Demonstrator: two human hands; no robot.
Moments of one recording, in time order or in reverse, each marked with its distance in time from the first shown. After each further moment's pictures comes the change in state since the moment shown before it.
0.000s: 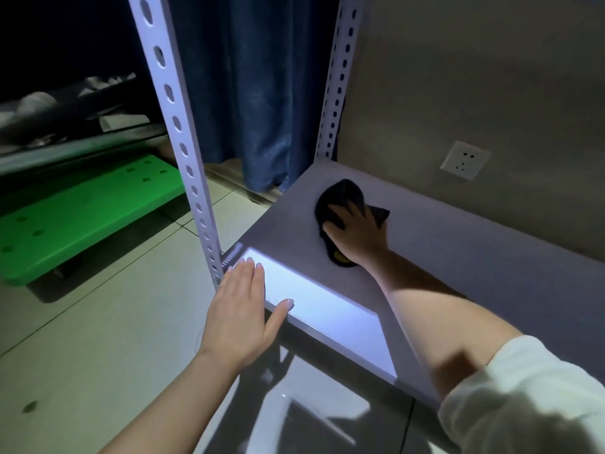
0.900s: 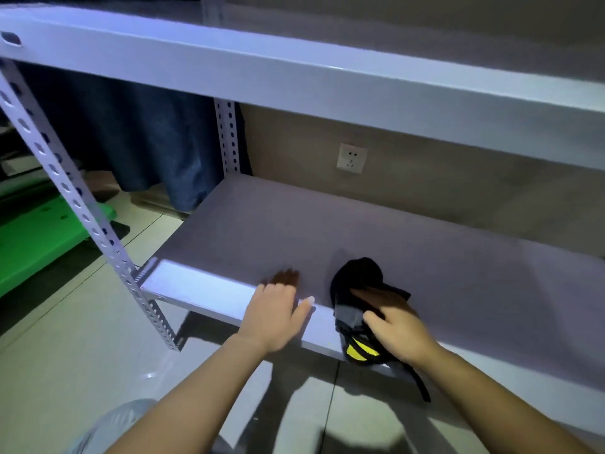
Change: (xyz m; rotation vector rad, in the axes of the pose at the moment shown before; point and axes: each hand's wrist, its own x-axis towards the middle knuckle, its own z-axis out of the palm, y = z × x) left_hand -0.010 0.177 -0.036 -0.231 -0.226 0.285; right_hand -0.264 0.151 -0.069 0.293 0.022 0.099
